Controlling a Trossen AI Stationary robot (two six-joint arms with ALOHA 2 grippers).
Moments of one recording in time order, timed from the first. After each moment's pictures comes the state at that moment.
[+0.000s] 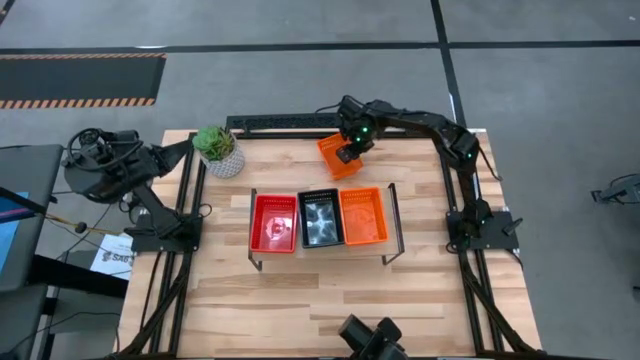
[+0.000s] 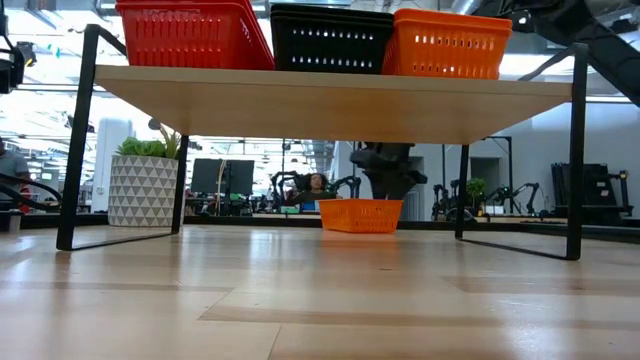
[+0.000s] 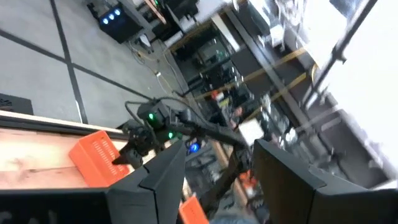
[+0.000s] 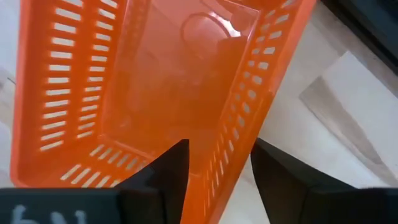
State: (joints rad) left arm -0.89 0.50 1.10 -0.78 -1.52 -1.21; right arm -0.68 2.12 1.66 -0.91 -0.14 0.18
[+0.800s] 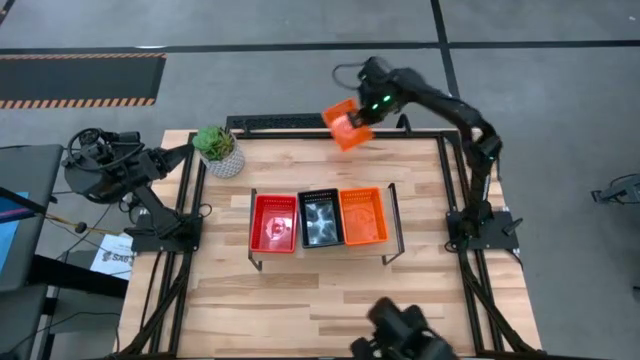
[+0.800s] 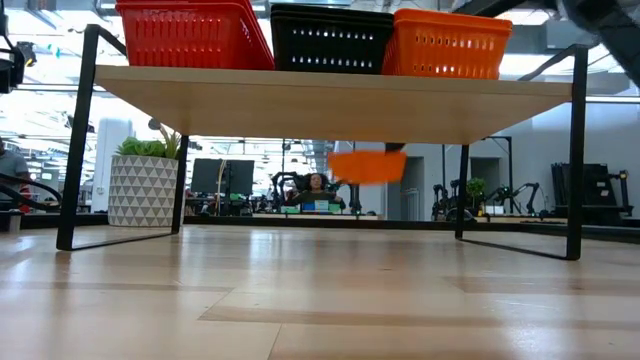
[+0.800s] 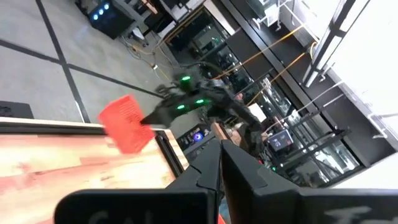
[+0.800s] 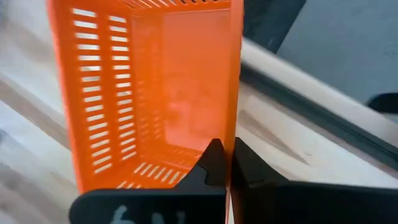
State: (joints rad) left arm -0.89 0.50 1.10 -0.78 -1.46 -1.12; right arm -0.78 1.97 1.84 -1.05 -0.13 0.29
